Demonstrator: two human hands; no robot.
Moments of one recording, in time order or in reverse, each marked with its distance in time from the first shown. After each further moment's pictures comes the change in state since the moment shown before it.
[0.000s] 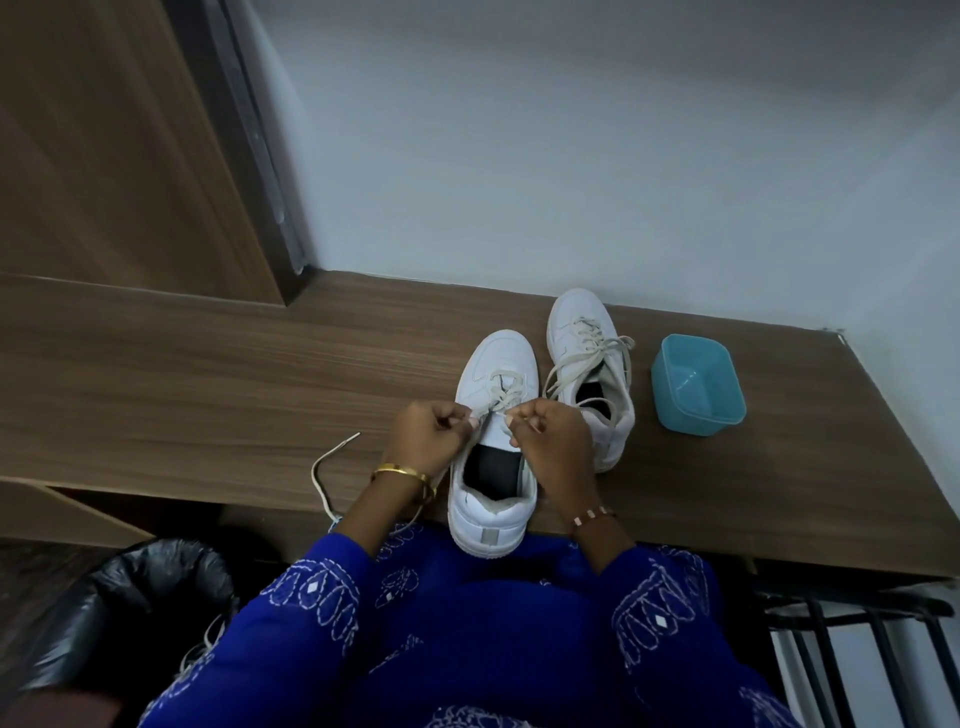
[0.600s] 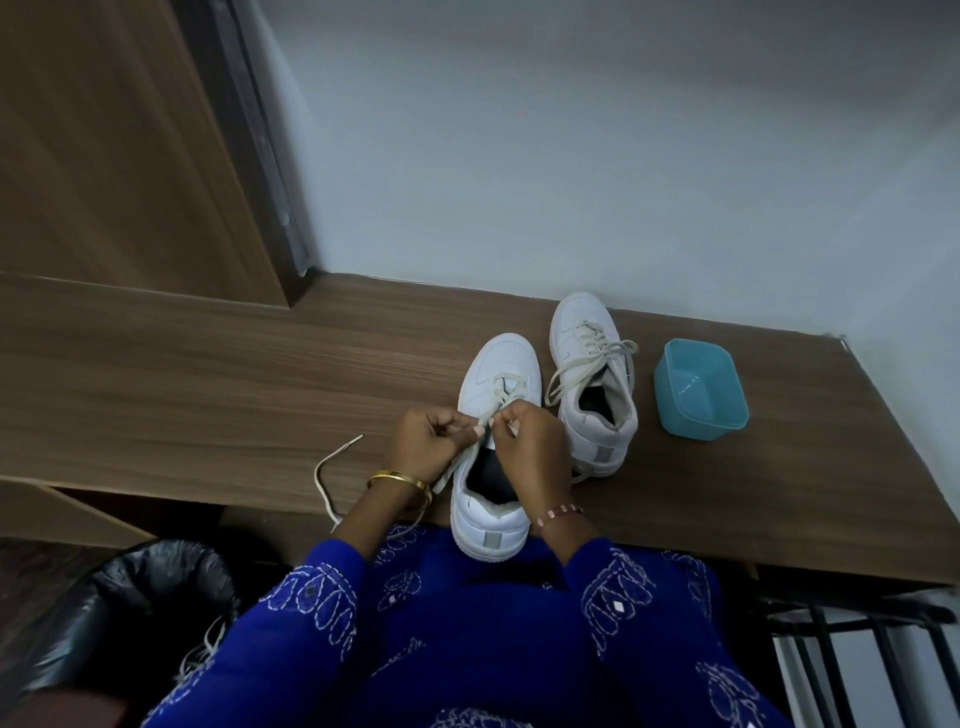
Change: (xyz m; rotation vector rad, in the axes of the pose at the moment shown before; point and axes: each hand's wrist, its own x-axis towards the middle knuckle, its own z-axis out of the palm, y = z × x) left_hand 0.001 -0.012 0.000 -0.226 -0.028 0.052; right_hand -0.001 0.001 0.024 -0.320 0.069 -0.147
